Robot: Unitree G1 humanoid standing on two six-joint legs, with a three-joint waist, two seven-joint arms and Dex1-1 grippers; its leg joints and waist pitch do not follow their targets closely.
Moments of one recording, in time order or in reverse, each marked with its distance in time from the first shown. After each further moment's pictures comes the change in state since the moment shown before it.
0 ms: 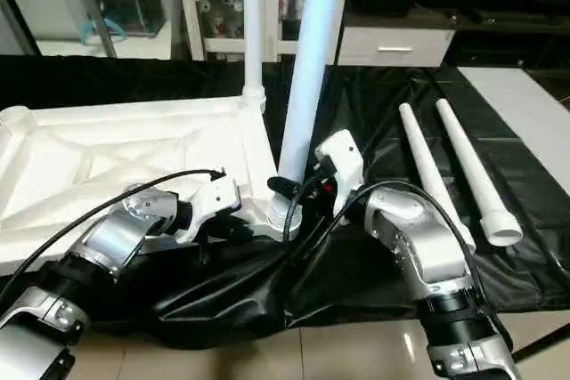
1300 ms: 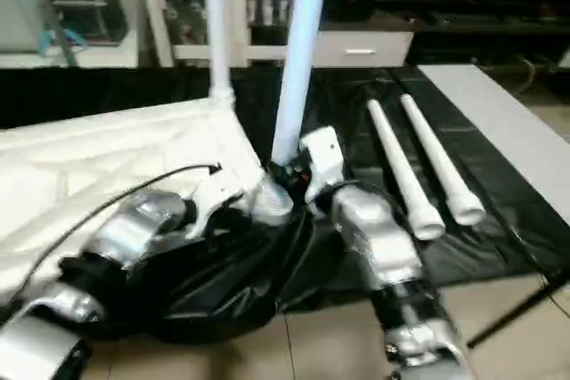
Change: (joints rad) left arm -0.061 -0.114 0.058 0.151 0.006 0.110 0.265; right arm -0.079 0.238 -0.046 0.287 -0.095 -0.205 -0.375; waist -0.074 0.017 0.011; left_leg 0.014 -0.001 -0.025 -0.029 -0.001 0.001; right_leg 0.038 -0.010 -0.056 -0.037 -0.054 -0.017
